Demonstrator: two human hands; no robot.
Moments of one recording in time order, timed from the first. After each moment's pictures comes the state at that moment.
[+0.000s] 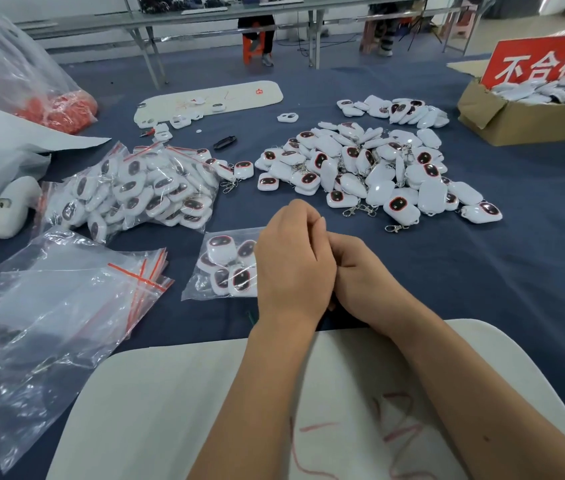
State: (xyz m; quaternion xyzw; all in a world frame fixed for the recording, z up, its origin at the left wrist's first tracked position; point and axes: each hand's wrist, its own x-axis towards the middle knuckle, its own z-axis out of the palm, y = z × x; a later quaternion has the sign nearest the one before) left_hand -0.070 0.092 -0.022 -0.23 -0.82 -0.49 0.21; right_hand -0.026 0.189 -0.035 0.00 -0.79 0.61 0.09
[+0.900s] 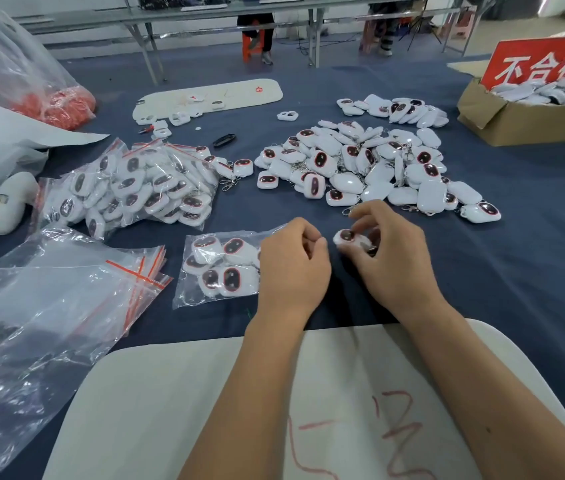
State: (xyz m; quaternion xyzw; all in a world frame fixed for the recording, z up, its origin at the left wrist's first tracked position) left_hand -0.087 0.094 -0.046 -0.18 -0.84 -0.52 0.04; right_hand -0.025 0.227 -0.043 -0.16 -0.90 0.32 0.26
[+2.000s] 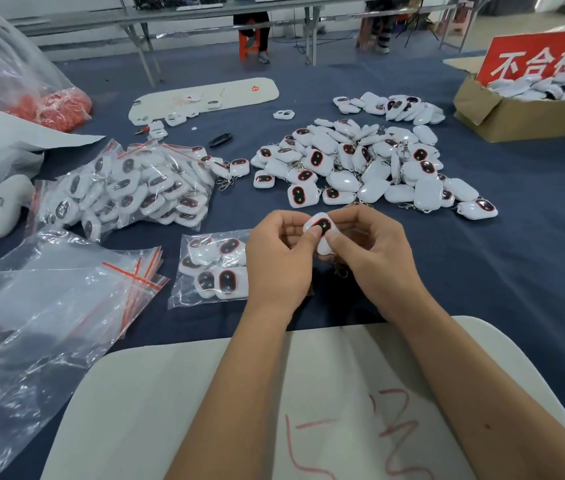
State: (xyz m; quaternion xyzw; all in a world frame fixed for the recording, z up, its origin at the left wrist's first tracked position) left_hand -0.087 0.089 -0.038 -0.13 -0.71 -0.69 0.00; right_hand -0.027 0.213 -0.044 -0.09 -0.73 0.64 0.24
